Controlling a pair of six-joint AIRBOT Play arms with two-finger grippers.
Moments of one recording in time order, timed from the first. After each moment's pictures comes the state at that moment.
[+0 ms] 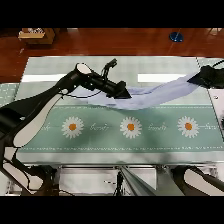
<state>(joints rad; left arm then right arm) -0.49 -1.84 1.49 0.40 -1.13 -1.22 -0.37 -1.18 1.26 -0.95 1.37 1.30</state>
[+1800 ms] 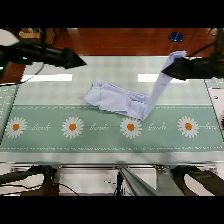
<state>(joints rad) -0.03 -1.41 1.49 0.66 -1.28 -1.15 0.08 -1.07 1.26 -0.97 1.15 1.47</state>
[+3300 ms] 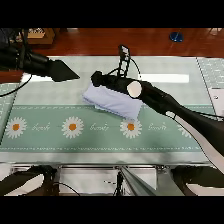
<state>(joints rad) -0.07 -1.21 1.40 0.71 -1.48 -1.12 0.66 -1.51 1.26 -0.92 0.27 1.67</state>
